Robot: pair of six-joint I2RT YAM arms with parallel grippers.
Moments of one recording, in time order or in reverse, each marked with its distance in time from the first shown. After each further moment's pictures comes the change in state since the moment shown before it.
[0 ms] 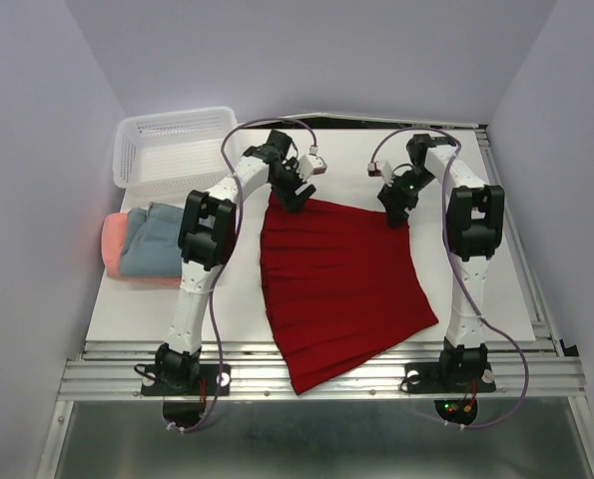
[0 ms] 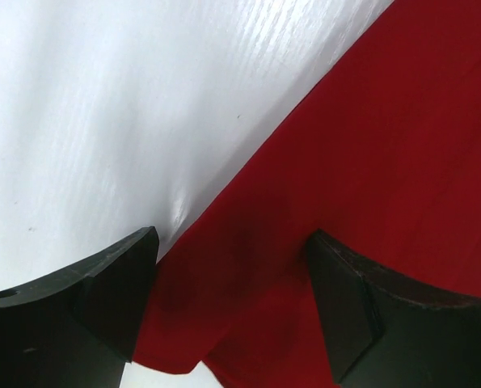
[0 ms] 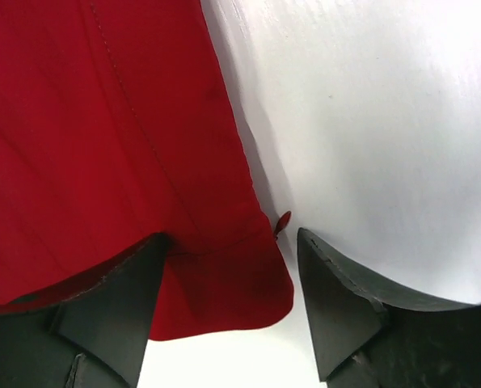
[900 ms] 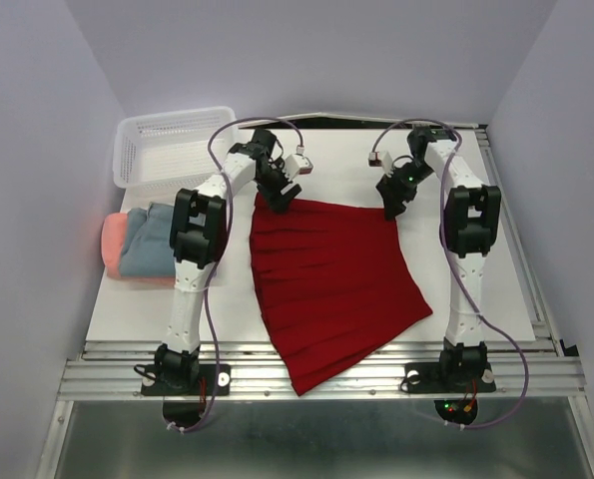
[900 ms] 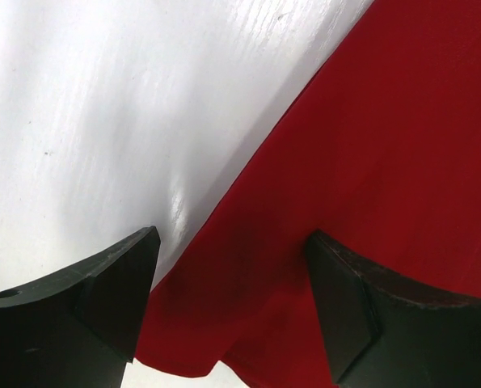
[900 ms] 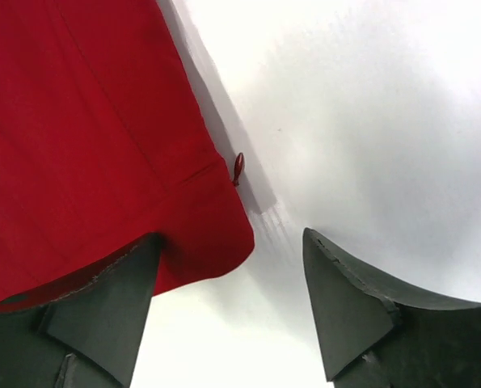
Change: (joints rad) left arm 0.069 -0.021 -0.021 -0.069 0.006 0.085; right arm -0.006 0.070 0.151 -0.051 -0.043 0.052
